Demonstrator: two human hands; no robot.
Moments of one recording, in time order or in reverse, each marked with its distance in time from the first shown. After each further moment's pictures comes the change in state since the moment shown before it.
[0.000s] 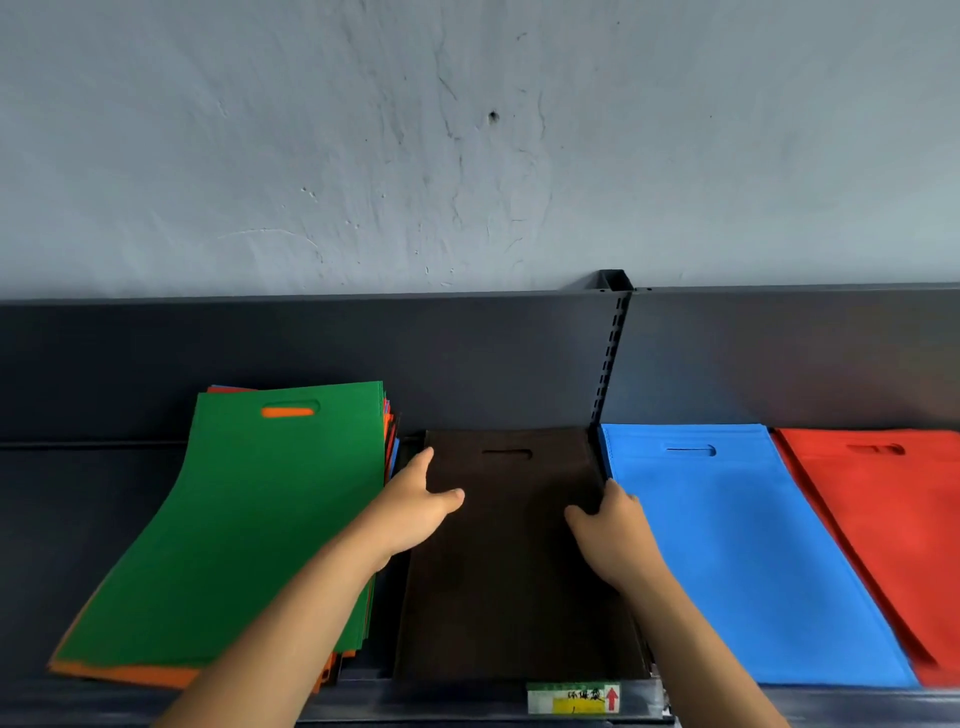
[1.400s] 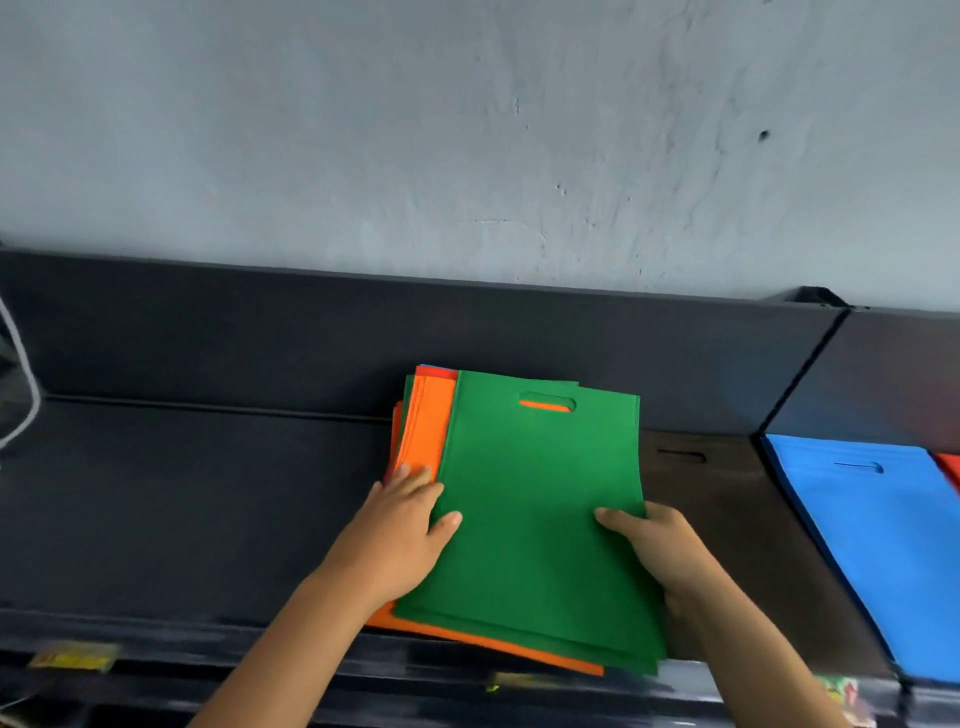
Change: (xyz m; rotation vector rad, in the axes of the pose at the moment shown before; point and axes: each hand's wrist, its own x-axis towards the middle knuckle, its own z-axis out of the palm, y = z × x) left_hand -0.065 -0.180 -0.208 0.672 0.043 0.226; right_hand -0.101 -0.127 0.156 0.581 -0.204 0.054
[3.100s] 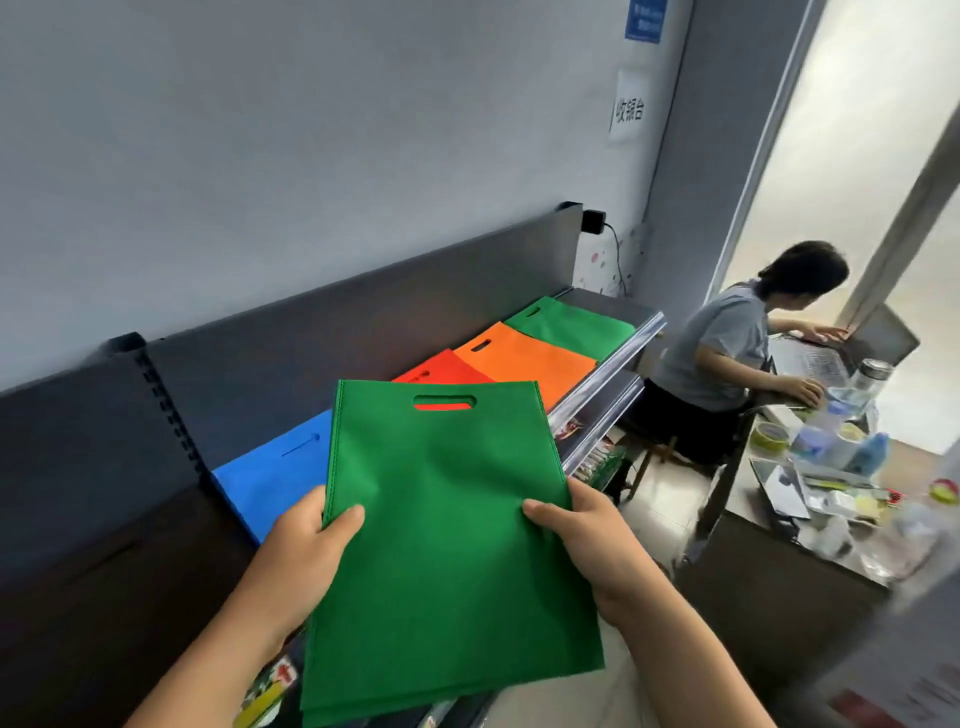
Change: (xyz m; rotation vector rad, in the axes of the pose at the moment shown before) left_hand -0.022 0.501 0.094 -0.687 -0.253 0.514; right_hand -0.257 0.094 -0.427 0.502 0.597 -0.179
